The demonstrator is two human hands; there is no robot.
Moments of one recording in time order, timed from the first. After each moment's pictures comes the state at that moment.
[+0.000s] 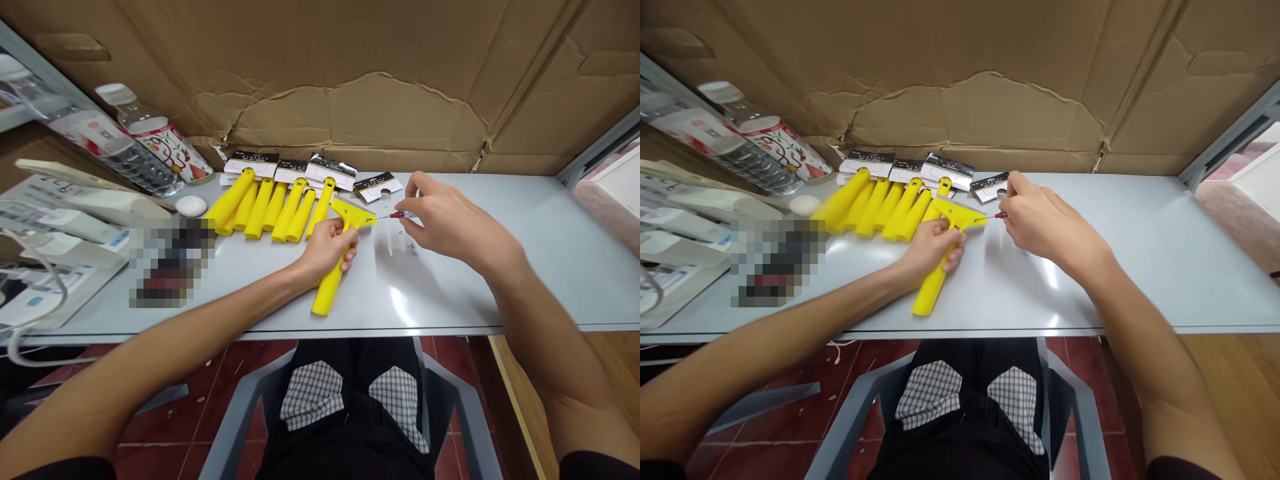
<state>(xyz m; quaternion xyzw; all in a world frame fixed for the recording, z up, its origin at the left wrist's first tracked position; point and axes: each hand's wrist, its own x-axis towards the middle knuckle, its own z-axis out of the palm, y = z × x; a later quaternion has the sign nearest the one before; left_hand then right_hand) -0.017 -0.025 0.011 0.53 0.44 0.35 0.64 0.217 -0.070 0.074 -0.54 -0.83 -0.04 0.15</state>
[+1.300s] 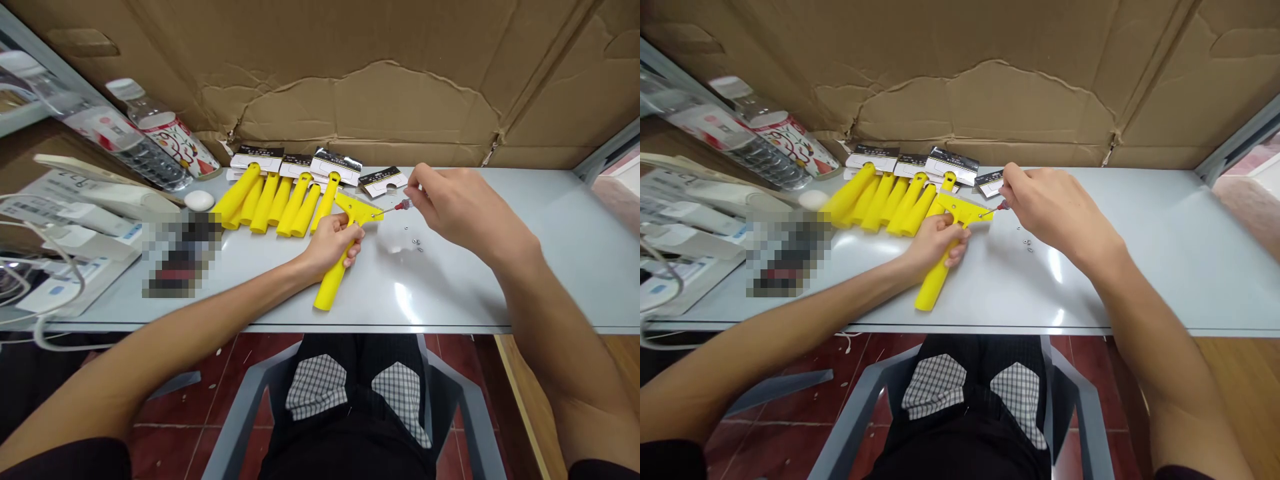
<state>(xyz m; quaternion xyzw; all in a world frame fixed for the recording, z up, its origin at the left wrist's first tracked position) -0.019 -0.023 0.007 0.53 0.43 0.34 0.65 0.216 -0.064 0.082 -0.55 -0.81 -0.05 0.21</state>
